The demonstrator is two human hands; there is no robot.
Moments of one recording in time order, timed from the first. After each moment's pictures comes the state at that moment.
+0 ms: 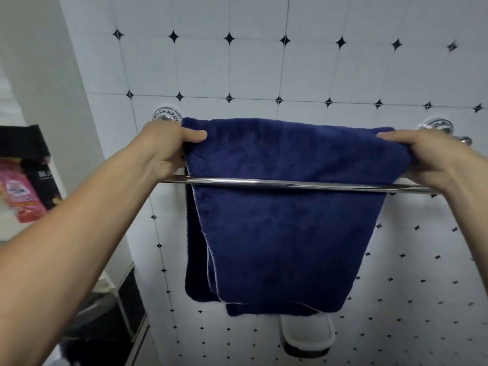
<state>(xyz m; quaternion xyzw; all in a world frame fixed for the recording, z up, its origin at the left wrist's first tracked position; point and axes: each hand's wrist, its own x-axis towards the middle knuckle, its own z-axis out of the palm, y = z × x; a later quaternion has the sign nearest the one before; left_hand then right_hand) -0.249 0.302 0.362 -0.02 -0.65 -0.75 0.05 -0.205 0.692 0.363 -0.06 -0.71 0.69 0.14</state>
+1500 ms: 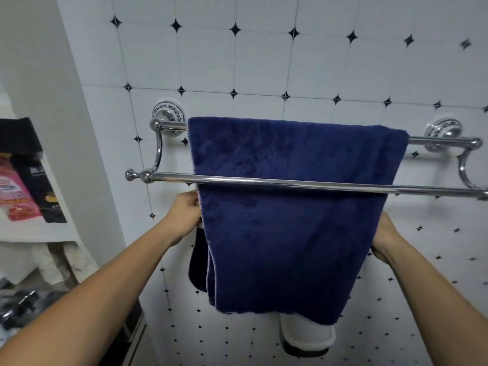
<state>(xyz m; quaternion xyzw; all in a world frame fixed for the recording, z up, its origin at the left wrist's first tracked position) -0.295 0.293 0.200 -0.12 -0.79 -0.60 0.07 -0.240 0.679 0.205 -0.17 -0.78 0.57 0.18</state>
